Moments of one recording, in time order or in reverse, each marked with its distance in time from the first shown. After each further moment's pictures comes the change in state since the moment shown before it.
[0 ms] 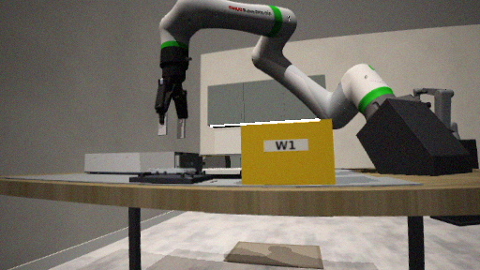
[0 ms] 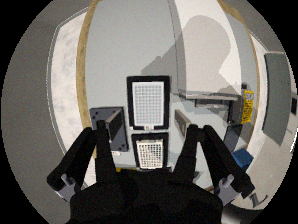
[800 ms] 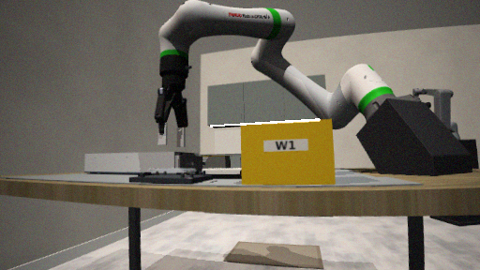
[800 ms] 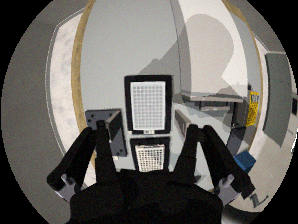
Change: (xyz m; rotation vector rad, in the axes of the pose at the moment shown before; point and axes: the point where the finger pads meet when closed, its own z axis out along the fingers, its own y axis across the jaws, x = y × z) arm 0.000 0.000 0.029 0.000 0.000 0.000
